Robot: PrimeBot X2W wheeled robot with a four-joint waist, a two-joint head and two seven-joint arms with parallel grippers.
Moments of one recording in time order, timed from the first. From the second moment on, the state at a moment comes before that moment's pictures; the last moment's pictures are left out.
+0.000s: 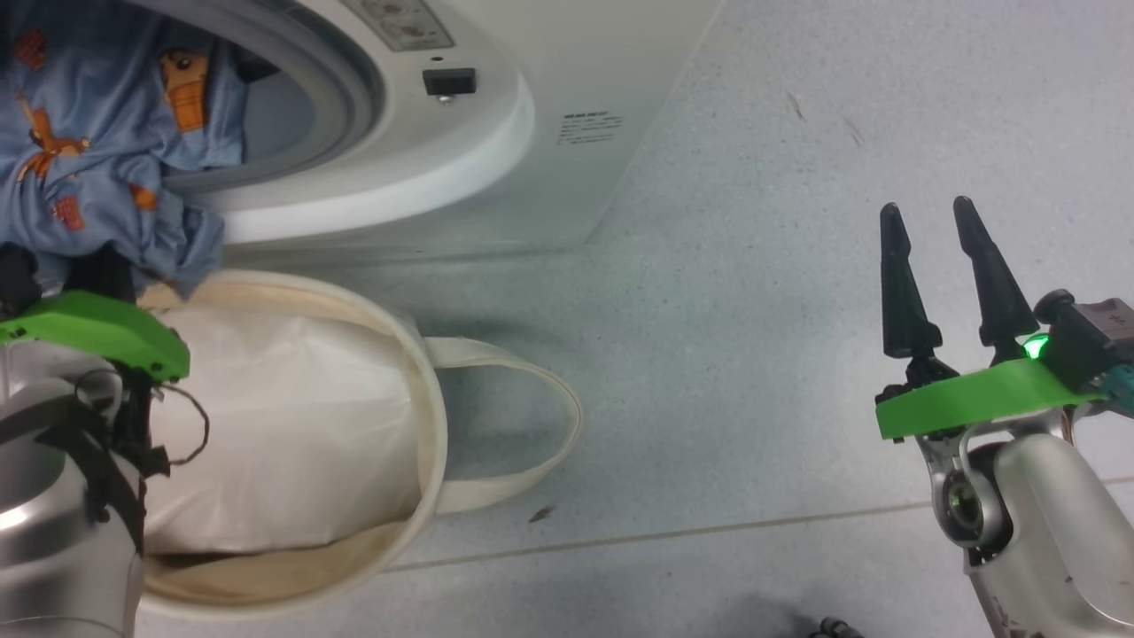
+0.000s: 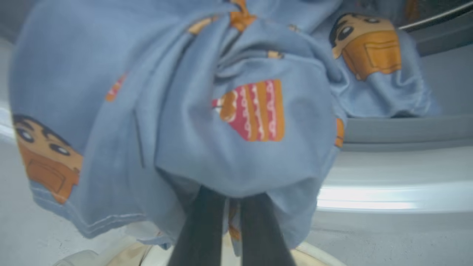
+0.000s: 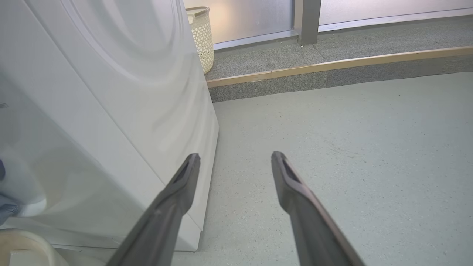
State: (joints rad) left arm -0.83 0.24 0.14 1.05 -0.22 -0.08 -0.25; right arm -0.35 -0.25 0.21 0.14 0.42 0.13 -0.25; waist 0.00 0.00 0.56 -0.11
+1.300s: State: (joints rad) left arm -1.05 0.24 0.15 0.79 -0.15 -0.12 -0.25; right arm -0.32 -0.26 0.20 0.12 0.45 0.13 -0.25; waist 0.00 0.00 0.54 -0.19
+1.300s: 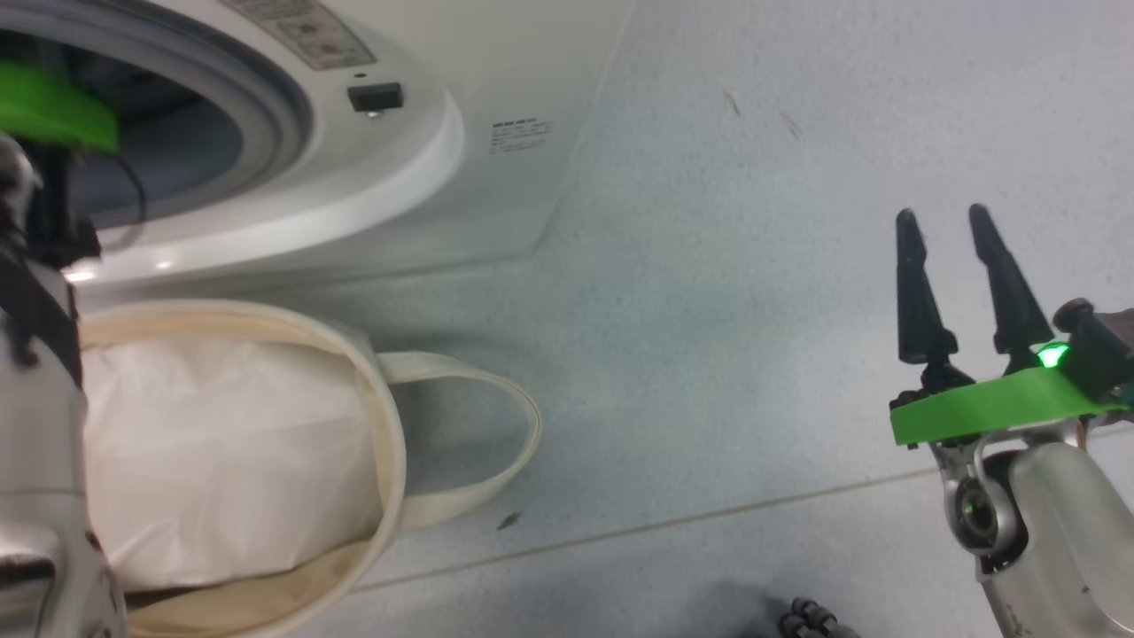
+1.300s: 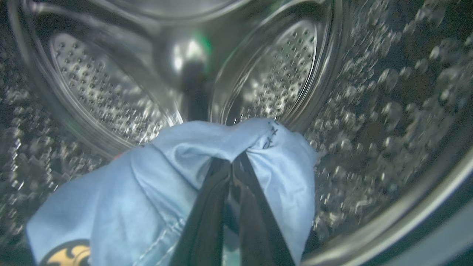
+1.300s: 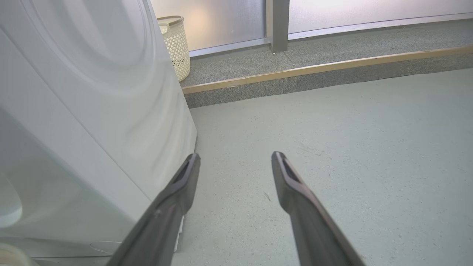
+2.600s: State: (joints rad) left arm -1.19 0.21 0.08 1.25 -0.21 -0.12 -0.26; right arm -0.32 -0.21 0.22 0.16 0.47 0.13 -0.25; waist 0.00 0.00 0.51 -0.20
